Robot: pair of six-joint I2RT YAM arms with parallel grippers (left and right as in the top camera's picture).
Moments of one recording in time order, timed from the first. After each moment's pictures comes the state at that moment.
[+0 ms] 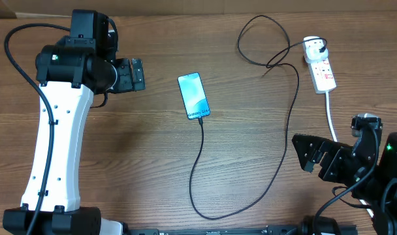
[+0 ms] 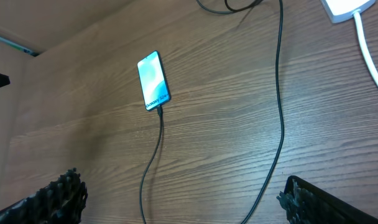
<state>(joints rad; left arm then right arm) -0.09 1.63 1.81 -1.34 0.01 -0.24 -0.12 0.77 1.27 -1.32 -0.41 0.27</state>
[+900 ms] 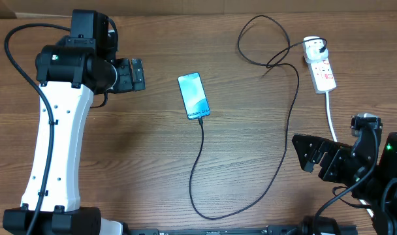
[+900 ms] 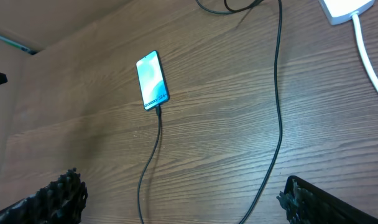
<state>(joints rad) -0.09 1.63 1.81 -1.34 0.01 -0.24 -0.12 0.77 1.27 -1.32 -0.40 0.25</state>
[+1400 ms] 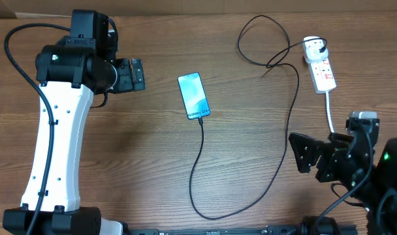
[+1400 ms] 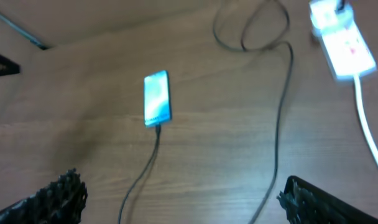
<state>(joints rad) -0.09 1.63 1.81 -1.34 0.01 -0.24 -0.05 0.69 1.18 -1.13 -0.39 0.16</state>
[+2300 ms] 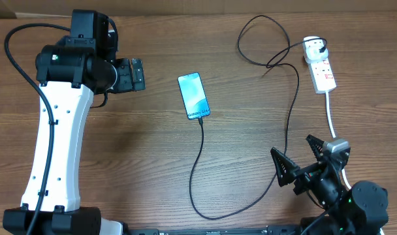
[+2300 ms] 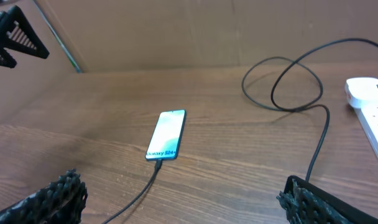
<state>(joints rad) -0.09 1.63 1.81 -1.34 0.01 -0.24 0.06 0.19 0.53 -0.60 -0.38 0.15</state>
